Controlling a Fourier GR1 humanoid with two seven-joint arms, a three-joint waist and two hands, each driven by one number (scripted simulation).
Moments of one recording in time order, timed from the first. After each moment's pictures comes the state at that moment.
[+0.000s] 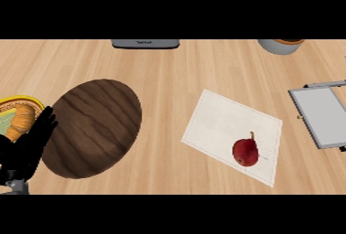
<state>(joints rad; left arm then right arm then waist) 0.02 0.29 0.17 -1.42 0.07 -0.08 0.09 -0.83 -0.57 -0.71 -1.27 1.46 -0.01 0.97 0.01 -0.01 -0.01</state>
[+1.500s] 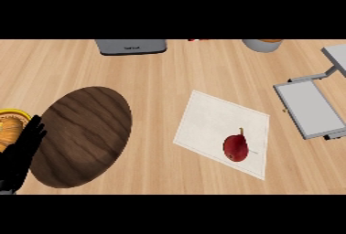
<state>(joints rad) 0.08 0.30 0.23 -1.43 0.07 -0.08 0.10 -0.80 -0.51 -0.82 -2.39 1.33 0.52 1.03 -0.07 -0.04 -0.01</state>
